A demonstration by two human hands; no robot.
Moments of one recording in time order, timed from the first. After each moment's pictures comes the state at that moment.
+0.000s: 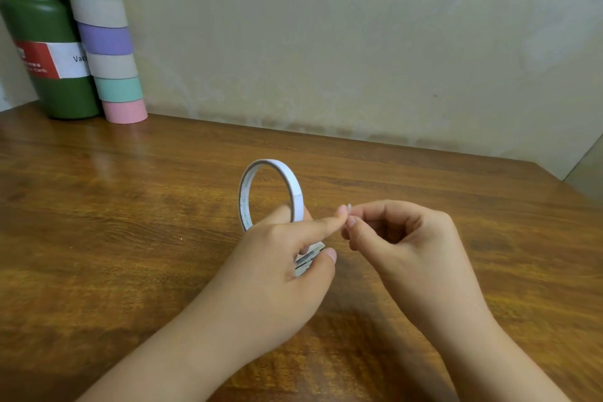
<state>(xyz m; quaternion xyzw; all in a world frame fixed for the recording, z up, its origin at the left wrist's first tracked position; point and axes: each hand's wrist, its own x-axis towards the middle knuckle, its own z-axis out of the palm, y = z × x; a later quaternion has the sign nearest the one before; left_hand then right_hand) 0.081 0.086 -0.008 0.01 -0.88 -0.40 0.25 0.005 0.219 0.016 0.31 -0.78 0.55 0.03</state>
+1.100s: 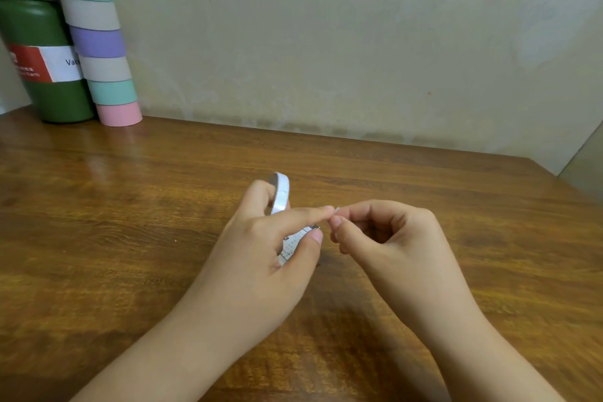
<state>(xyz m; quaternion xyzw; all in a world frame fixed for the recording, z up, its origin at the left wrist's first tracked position) 0.080 0.081 -0.007 0.02 -0.87 -0.36 0.33 0.008 0.218 0.020 0.30 -0.78 0.56 -0.01</state>
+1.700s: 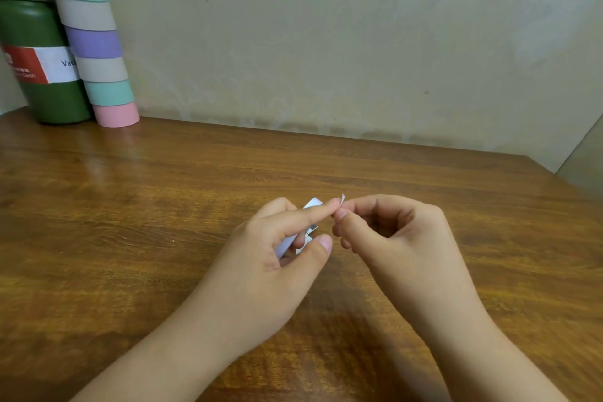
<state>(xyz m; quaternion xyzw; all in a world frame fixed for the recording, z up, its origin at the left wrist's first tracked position) 0.082 0.088 -0.002 0.00 -0.82 -0.51 0.24 0.010 0.220 0.023 0.29 -0.76 0.58 0.00</state>
